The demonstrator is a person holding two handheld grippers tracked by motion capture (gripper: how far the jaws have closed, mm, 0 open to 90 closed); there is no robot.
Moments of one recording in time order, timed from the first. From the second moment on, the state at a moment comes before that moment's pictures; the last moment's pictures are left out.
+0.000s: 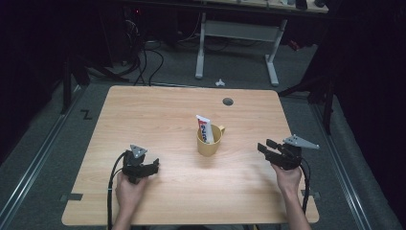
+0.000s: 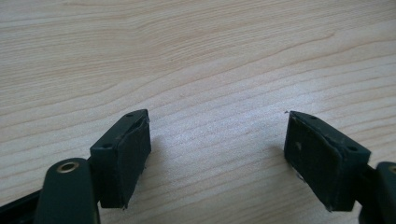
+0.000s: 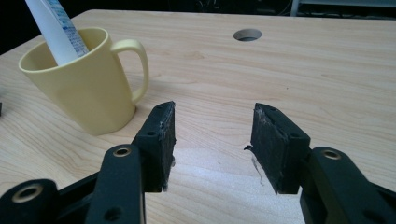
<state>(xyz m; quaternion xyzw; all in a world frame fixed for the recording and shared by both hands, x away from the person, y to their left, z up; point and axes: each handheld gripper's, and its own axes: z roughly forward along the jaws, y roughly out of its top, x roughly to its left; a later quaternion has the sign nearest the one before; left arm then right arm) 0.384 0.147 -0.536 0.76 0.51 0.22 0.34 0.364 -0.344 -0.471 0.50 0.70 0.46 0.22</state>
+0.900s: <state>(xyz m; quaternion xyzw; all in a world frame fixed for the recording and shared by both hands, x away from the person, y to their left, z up) 0.385 0.147 -0.536 0.76 0.51 0.22 0.34 0.376 -0.331 -0.498 0.51 0.71 0.44 0.19</state>
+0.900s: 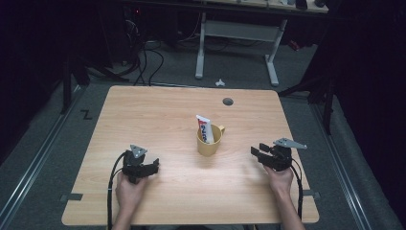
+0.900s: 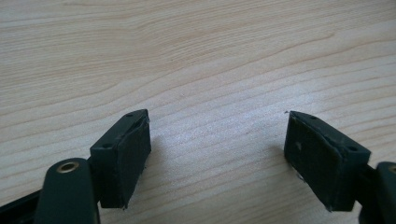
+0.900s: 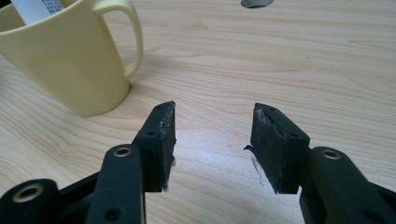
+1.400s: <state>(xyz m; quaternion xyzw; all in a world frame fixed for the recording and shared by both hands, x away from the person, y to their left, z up) 0.384 0.147 -0.536 0.76 0.51 0.22 0.34 0.383 -0.321 -0.511 0.51 0.73 0.41 0.19</state>
